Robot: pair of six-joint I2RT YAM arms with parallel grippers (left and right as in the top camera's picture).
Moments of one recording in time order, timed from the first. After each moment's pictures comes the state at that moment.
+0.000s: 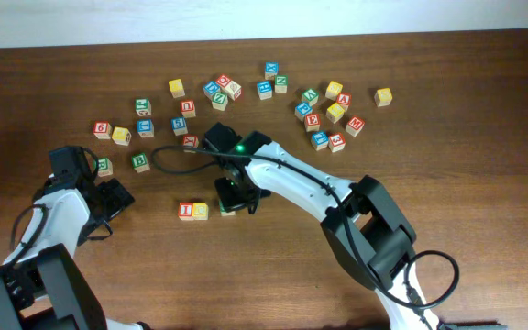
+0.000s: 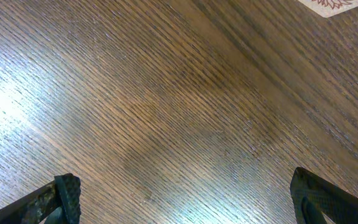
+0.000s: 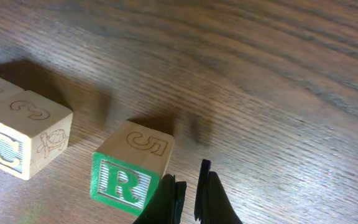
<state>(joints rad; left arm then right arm) 0.33 1.65 0.90 -0.59 -0.13 -0.37 0.77 2.21 1.71 -0.96 -0.16 0.45</state>
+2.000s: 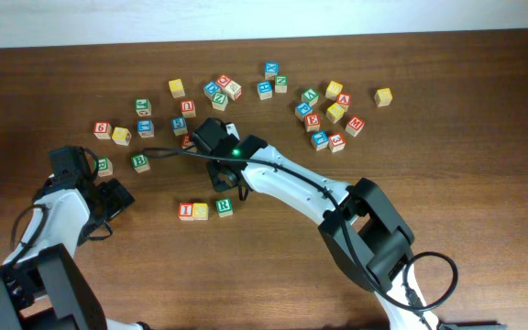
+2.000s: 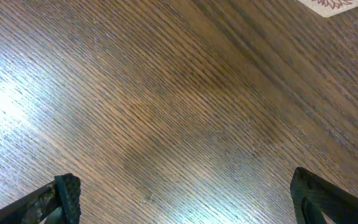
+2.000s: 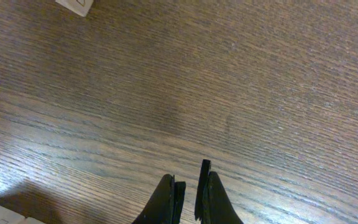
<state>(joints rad) 0.33 1.65 0.90 -0.59 -0.13 -0.37 0.79 2.21 1.71 -0.71 0.13 0.45</state>
